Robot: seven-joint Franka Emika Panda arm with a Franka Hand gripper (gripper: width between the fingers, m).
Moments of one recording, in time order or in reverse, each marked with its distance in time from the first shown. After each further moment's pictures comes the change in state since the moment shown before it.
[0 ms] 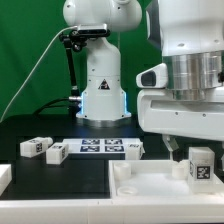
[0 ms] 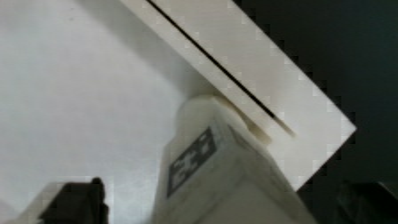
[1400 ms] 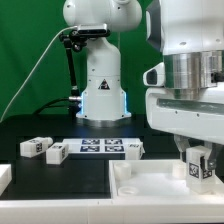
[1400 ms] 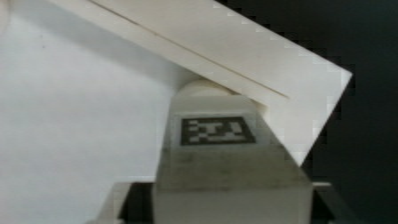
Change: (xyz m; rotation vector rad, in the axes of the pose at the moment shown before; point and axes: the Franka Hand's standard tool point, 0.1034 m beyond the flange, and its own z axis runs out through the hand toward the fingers) arm 0.008 0.003 0.000 0.027 0.008 0.502
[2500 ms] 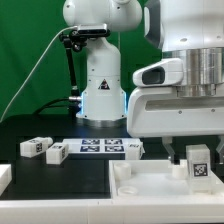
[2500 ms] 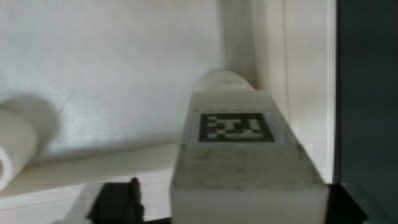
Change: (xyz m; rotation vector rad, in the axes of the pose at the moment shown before) arm 0.001 -0.002 -0.004 -0.030 0.018 -1.087
